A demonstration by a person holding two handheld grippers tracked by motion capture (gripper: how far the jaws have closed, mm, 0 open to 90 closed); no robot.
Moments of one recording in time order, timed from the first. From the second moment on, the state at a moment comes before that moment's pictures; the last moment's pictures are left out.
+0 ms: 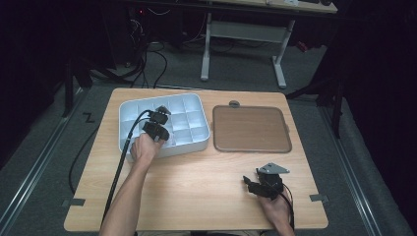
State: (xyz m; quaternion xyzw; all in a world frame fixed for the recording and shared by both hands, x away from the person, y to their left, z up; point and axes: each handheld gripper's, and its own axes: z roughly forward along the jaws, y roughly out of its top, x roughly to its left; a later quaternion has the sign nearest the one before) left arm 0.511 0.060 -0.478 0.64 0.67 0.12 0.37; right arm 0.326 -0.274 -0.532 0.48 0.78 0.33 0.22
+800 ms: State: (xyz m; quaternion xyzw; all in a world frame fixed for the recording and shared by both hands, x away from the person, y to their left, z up) left arm 0.504 0.077 -0.489 0.68 0.65 0.10 0.33; right arm 0.325 -0.274 -0.532 0.48 0.78 0.33 0.22
